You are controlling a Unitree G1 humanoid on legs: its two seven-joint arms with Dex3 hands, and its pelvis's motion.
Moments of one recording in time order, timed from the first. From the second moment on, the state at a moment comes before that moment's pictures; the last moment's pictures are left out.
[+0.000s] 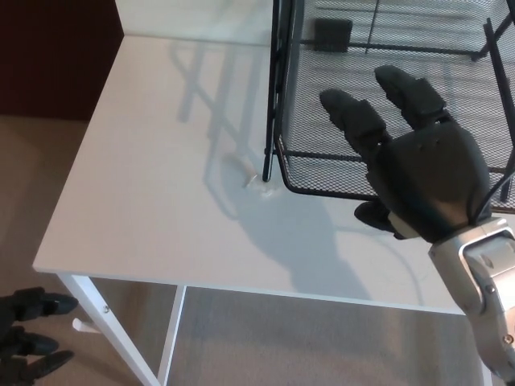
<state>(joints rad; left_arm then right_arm) -0.05 0.61 -0.02 0.72 0.11 -0.25 -0.33 -0.25 -0.35 0.30 -0.12 -1.17 -0.01 -0.07</state>
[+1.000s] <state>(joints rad) -0.07 0.62 -0.03 0.71 0.12 -0.22 -0.33 -0.04 -0.38 0.39 -0.24 -1.11 0.00 -0.04</state>
